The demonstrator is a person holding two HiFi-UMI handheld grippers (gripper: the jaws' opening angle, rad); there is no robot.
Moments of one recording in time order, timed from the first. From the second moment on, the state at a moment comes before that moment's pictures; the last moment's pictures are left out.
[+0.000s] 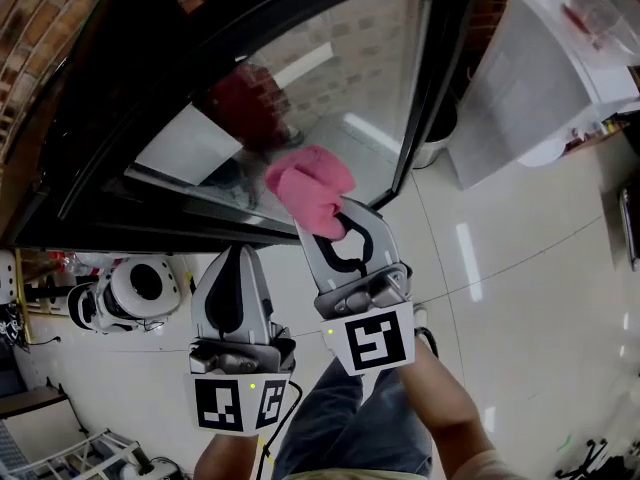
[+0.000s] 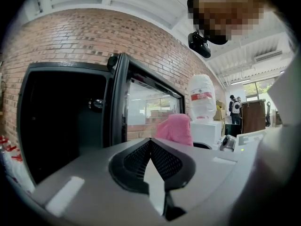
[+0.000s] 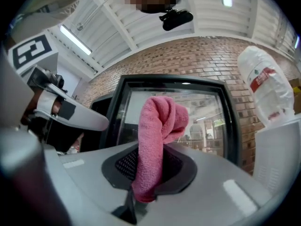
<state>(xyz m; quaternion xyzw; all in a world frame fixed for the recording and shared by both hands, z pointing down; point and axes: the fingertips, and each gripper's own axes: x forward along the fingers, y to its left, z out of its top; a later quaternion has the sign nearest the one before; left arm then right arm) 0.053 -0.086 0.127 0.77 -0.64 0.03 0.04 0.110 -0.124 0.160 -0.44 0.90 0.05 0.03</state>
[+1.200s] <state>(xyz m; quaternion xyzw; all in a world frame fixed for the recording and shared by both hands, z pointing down) 0.049 -0.080 0.182 0.75 -0.66 0.06 0.06 0.117 -0.106 0.197 -0.42 0.90 0.02 0.06</state>
